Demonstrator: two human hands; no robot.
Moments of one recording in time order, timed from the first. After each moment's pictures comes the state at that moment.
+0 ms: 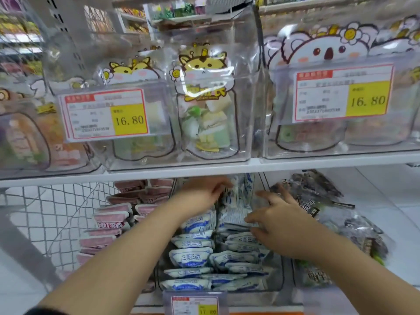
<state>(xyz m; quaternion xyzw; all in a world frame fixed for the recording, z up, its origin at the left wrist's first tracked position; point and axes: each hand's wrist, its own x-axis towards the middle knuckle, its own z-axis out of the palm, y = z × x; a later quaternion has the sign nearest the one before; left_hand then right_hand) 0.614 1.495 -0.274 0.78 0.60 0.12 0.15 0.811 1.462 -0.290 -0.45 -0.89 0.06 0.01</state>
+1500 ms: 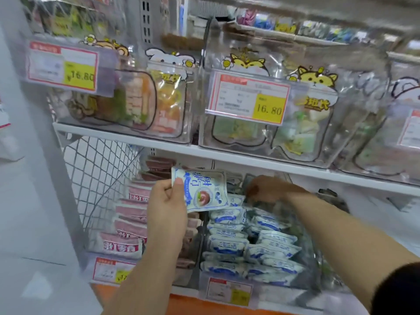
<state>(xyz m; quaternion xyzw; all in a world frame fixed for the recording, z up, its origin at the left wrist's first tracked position) 0.538 1.378 -0.290 0.28 0.62 0.66 0.32 0.718 1.551 -0.282 -0.49 -0.85 0.17 -0.10</state>
